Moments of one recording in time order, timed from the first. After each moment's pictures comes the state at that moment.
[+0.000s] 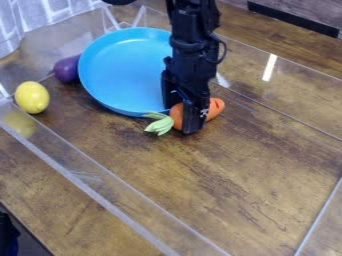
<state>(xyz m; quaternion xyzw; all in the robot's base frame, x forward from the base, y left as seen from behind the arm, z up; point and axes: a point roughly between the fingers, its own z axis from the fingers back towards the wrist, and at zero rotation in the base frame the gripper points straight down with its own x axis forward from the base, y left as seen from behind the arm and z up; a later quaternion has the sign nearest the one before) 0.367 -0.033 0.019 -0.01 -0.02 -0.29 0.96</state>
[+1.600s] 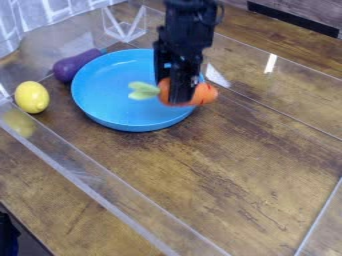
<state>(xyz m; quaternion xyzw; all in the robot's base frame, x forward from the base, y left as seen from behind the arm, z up) 0.343 -0.025 0.089 -0.01 0.02 -0.30 0.95</state>
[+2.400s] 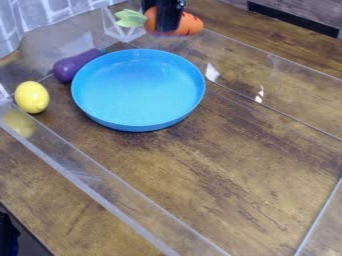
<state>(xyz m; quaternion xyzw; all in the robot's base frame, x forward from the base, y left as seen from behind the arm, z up) 0.395 0.024 0.130 0.03 0.00 -0.29 0.96</state>
